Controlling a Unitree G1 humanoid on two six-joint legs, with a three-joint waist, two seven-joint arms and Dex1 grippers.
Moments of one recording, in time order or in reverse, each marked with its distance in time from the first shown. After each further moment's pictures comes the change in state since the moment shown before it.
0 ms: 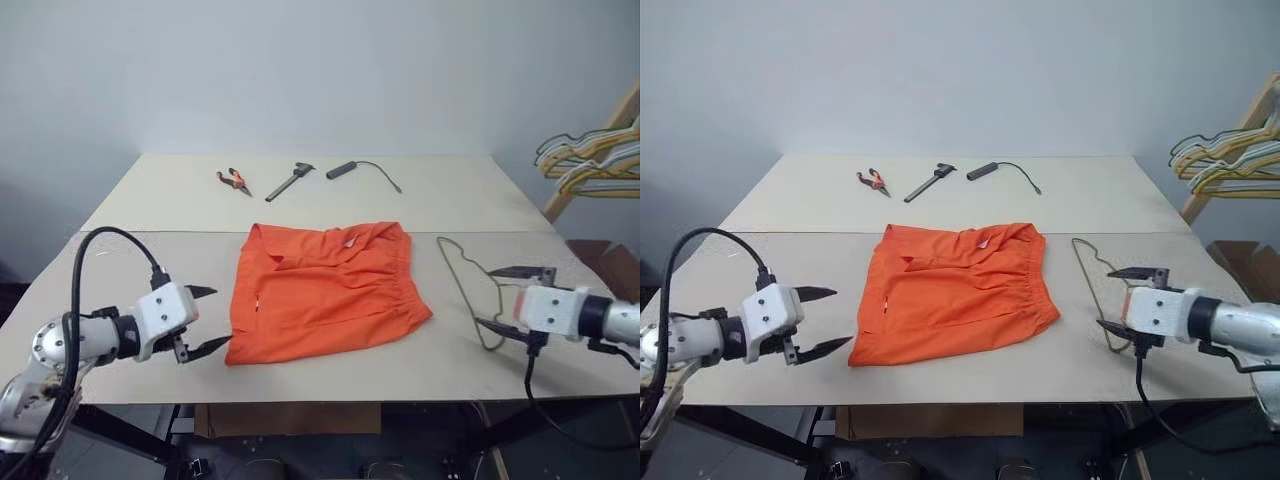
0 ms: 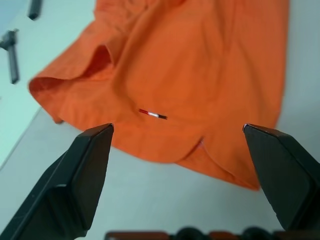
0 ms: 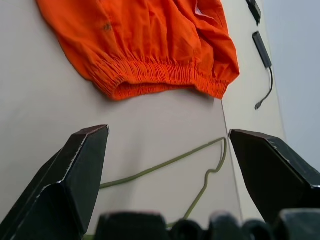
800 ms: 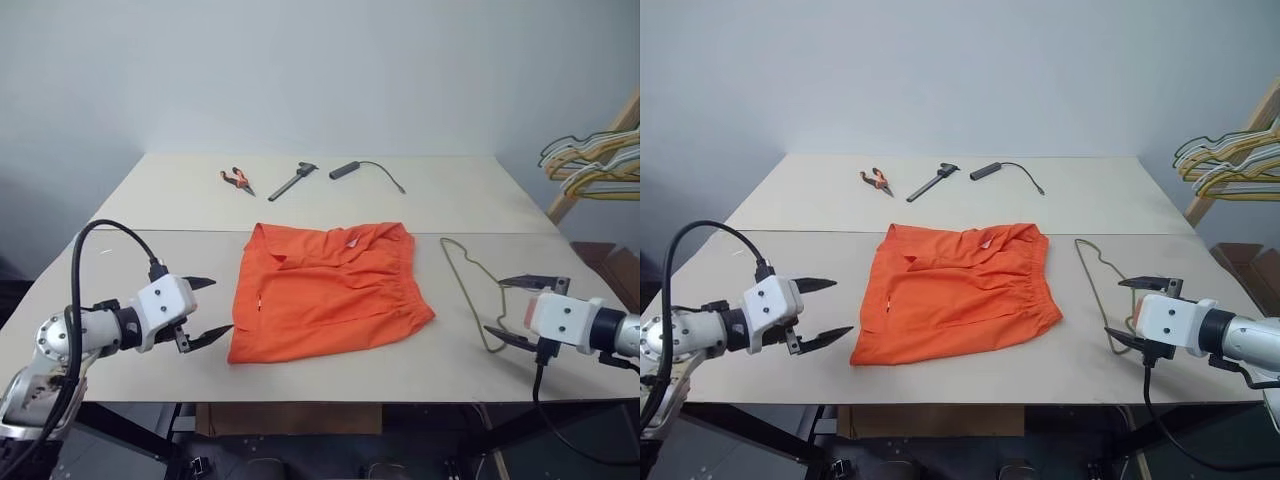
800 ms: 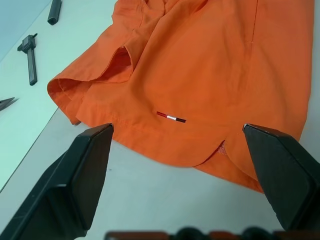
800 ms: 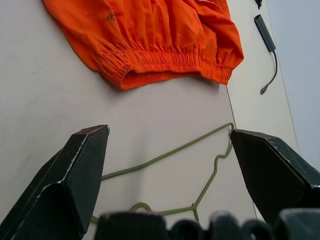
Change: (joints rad) left arm -0.069 -0.044 -0.009 0.073 0.014 -0.044 0.031; right arm 0.189 0.000 -0.138 -0.097 0.094 0.103 -0.012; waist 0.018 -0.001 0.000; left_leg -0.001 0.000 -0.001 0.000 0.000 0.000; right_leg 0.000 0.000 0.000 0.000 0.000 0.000
